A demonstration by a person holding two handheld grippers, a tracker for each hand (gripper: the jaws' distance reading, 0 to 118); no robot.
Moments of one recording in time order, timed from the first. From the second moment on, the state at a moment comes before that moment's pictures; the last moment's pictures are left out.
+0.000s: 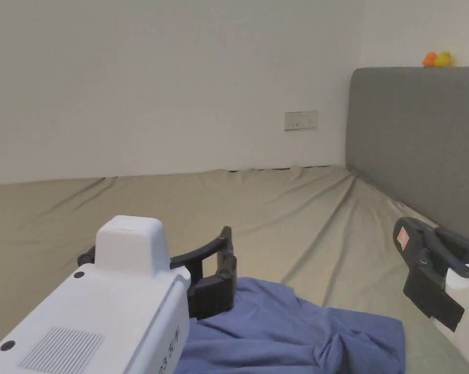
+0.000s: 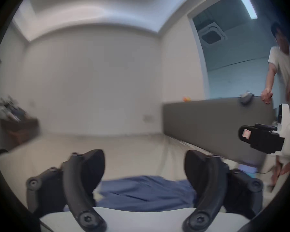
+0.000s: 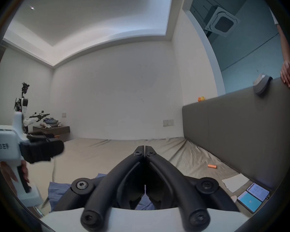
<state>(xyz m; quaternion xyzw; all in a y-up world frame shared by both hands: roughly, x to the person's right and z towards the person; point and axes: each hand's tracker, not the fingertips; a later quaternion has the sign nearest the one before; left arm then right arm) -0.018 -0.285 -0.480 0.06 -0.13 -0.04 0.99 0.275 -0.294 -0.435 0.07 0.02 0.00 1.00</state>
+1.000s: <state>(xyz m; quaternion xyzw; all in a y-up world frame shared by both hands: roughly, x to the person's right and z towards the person) -0.221 -0.405 -0.621 -0.38 0.07 0.07 0.92 0.229 -0.353 -0.488 -0.02 0.08 0.01 1.00</state>
